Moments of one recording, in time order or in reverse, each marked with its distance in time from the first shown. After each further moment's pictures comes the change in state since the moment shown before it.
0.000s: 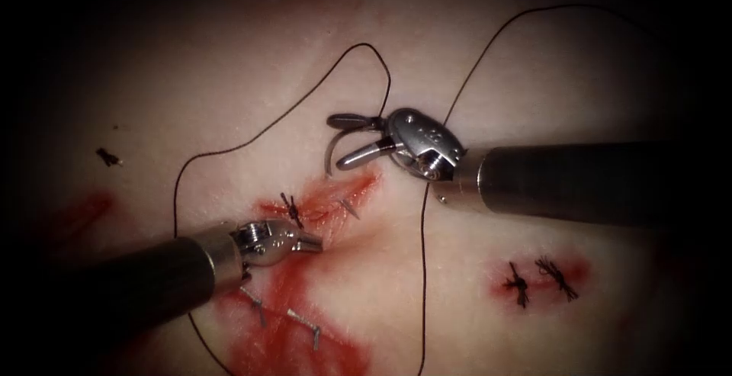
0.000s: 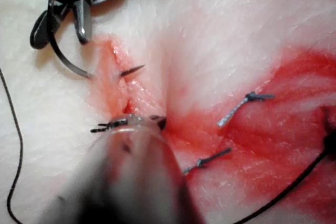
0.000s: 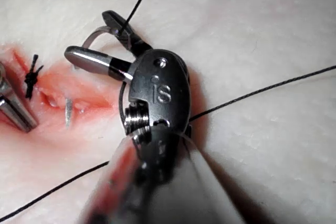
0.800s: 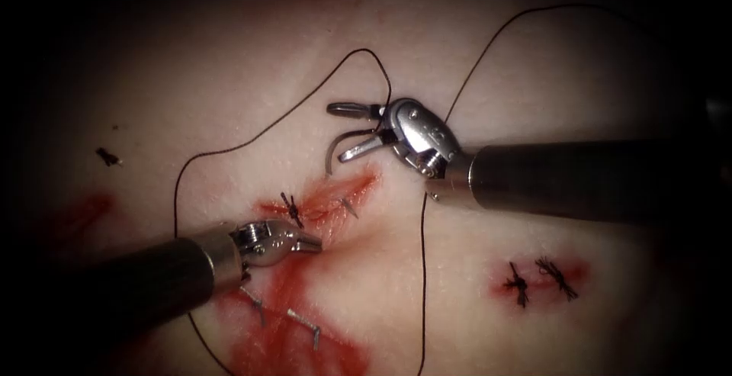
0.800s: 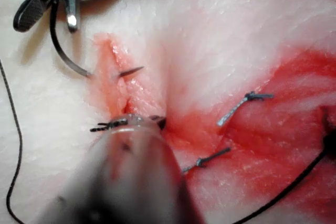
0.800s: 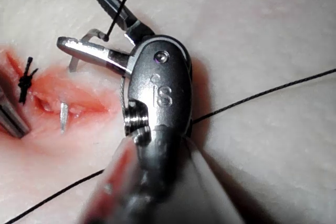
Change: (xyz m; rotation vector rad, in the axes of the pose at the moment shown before) right arm 0.001 0.002 0.000 0.071 0.121 -0.189; left arm 0.000 0.000 0.000 -0.001 0.000 -0.004
